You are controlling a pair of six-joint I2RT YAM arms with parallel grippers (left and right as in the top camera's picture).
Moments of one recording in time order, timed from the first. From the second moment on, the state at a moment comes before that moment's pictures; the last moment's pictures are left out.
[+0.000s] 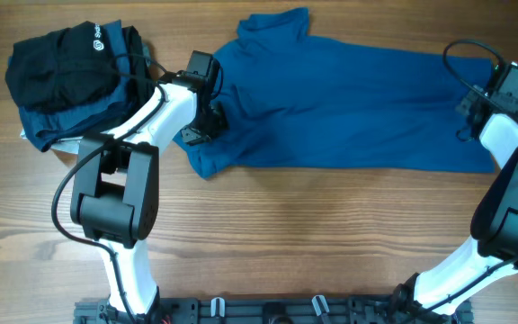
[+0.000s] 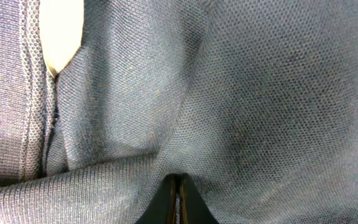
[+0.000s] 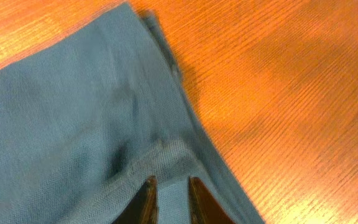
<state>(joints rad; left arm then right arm) -0.28 2.07 1.43 -0.80 0.04 -0.59 -0.40 1.93 1.18 -0.12 0.22 0.20</state>
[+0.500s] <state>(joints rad) -0.28 2.07 1.43 -0.80 0.00 -0.54 -0.70 1.83 1.20 -0.74 0.03 0.33</state>
